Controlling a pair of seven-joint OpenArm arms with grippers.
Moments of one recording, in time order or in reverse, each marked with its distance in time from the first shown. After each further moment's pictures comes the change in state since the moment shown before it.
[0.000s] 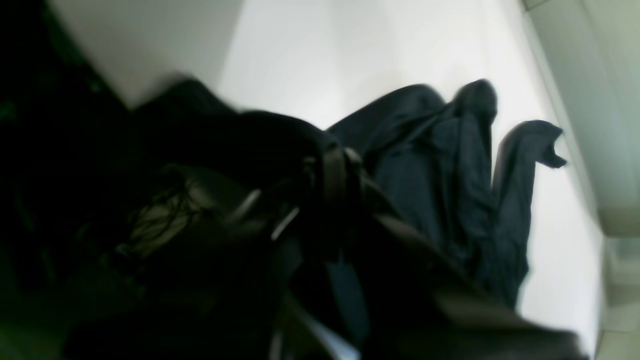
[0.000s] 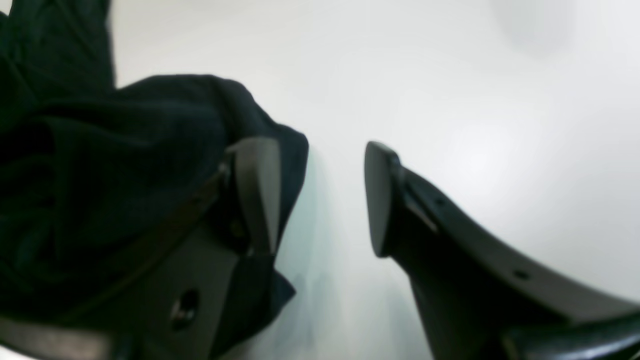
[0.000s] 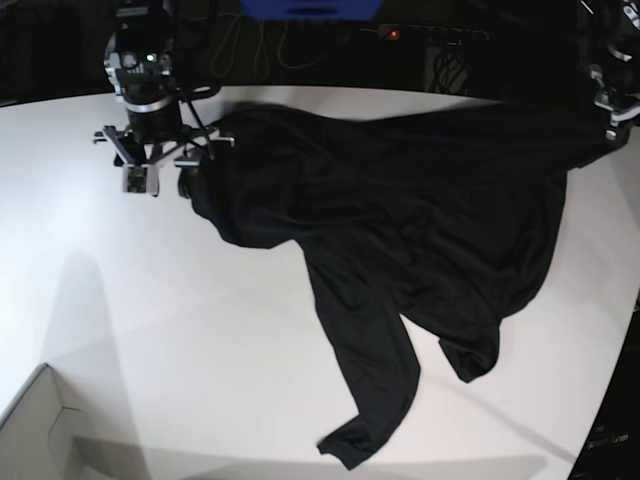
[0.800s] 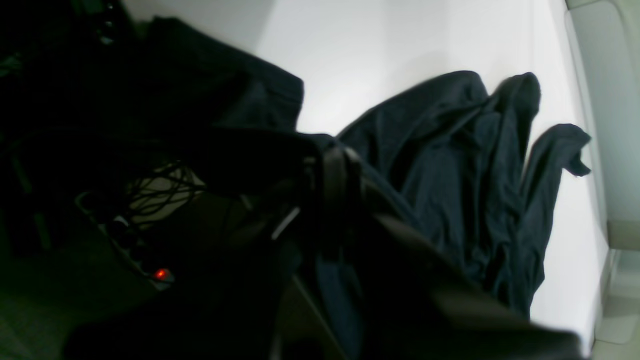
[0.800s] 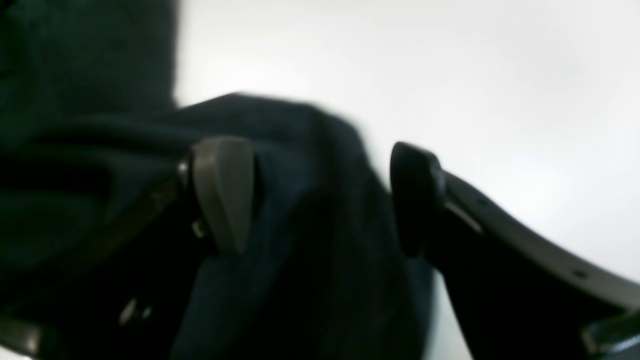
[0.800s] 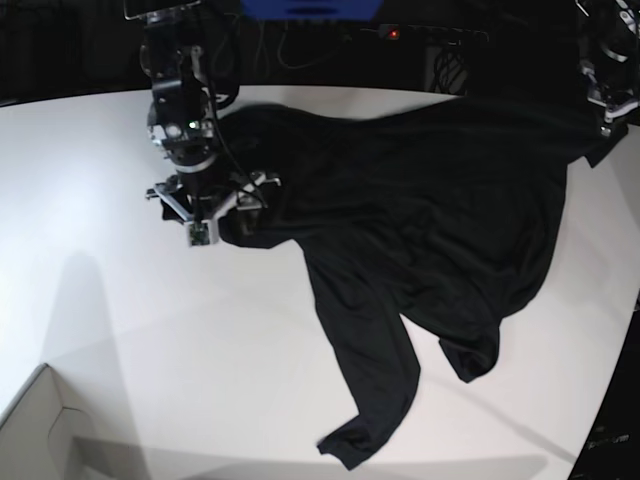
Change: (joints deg) left arm -1.5 -0.3 0.3 -5.3 -0.1 0.1 0.0; right arm 17.8 2.1 -9.7 -20.6 -0.3 -0.1 0.2
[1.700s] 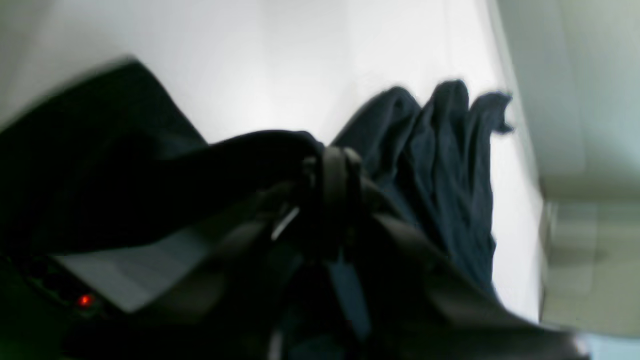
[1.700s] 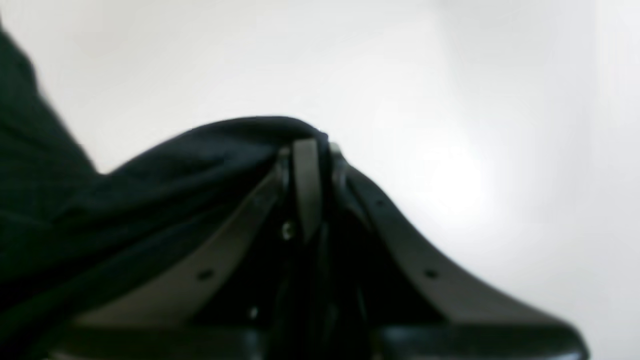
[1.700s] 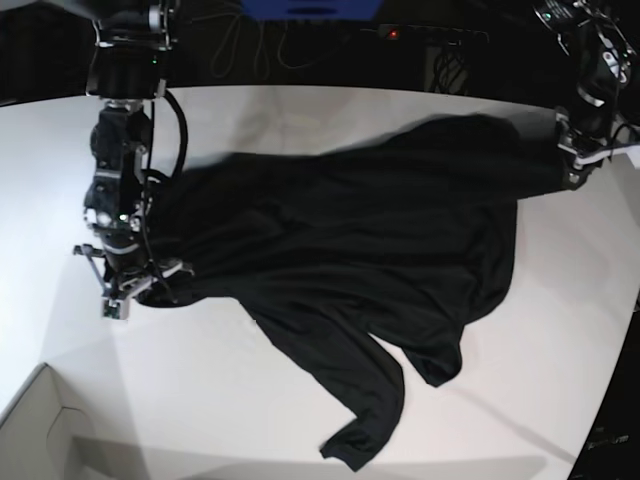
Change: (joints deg) left arm -7.1 -0.2 11.0 -0.5 0.2 0.2 0.0; right arm 18.0 3.7 16.0 -12.3 0.3 0.0 -4.9
